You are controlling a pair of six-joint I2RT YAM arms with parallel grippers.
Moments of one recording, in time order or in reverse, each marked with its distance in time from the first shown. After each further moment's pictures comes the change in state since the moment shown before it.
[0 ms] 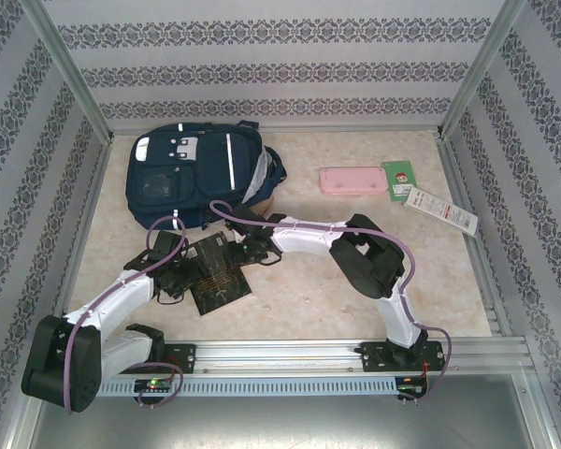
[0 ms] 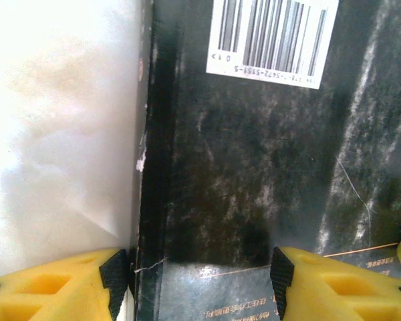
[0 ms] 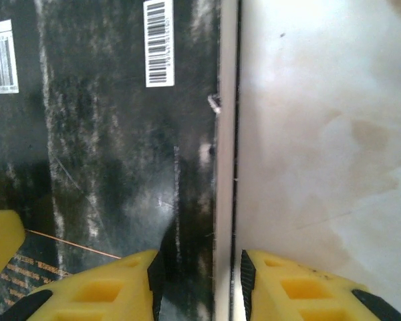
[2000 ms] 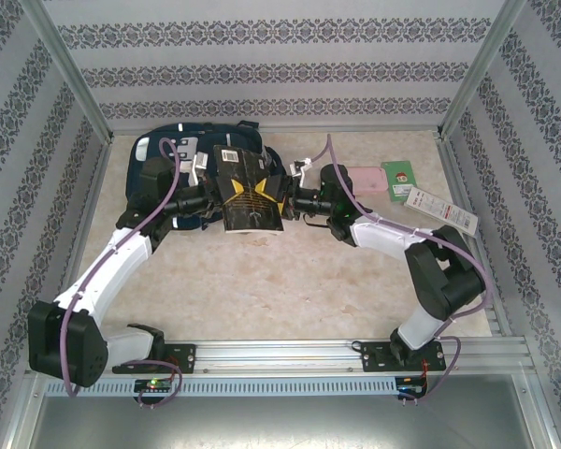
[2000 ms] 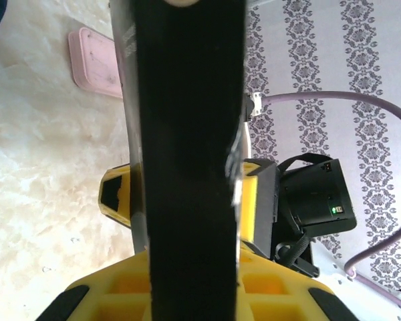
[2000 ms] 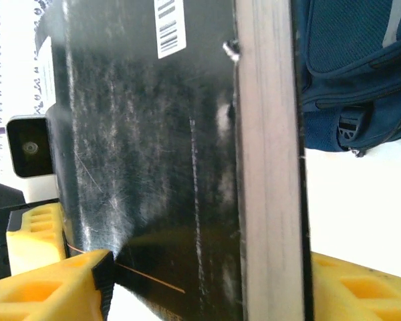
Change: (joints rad) left arm 0.005 0.126 0.509 0.429 0.670 -0.099; right arm -0.407 -0.445 -0.511 1.007 -0.524 0.710
